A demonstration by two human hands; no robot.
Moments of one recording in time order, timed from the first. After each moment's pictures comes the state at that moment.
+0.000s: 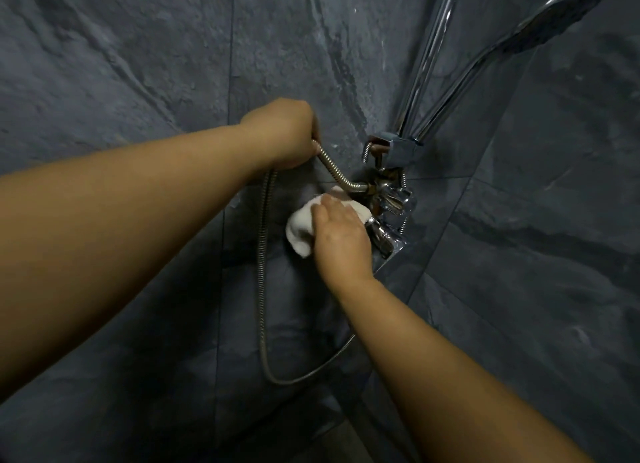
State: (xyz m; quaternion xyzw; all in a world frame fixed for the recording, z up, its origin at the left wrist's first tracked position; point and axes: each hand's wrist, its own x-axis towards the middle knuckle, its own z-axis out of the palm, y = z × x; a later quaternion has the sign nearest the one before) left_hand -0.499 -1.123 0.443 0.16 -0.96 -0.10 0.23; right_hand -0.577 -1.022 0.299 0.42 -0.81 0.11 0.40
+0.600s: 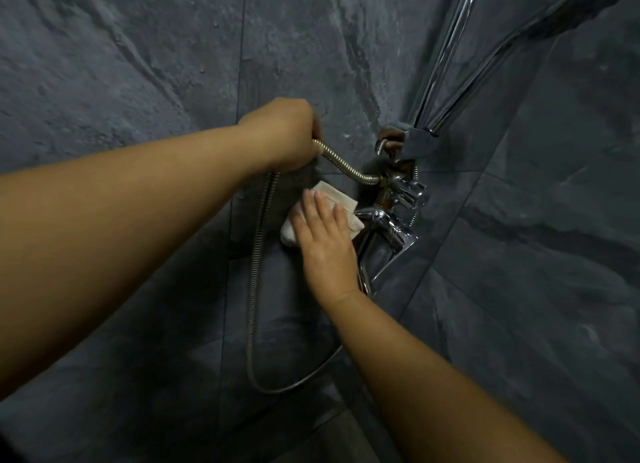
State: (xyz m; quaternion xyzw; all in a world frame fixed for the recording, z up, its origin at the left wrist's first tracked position) left_hand -0.486 -1.124 0.431 0.16 -0.95 -0.14 0.23; right_hand -0.576 -1.041 0.262 0.49 -0.75 0.13 0.43
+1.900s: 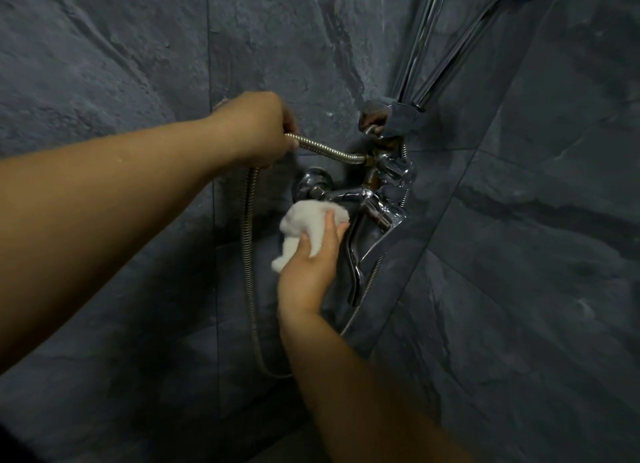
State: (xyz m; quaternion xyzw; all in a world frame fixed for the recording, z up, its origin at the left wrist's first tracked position) left_hand -0.484 -1.124 0.416 0.17 -0.95 -0.13 0.21; right_hand -0.508 -1.047 0.246 0.12 -0.60 0.79 0.11
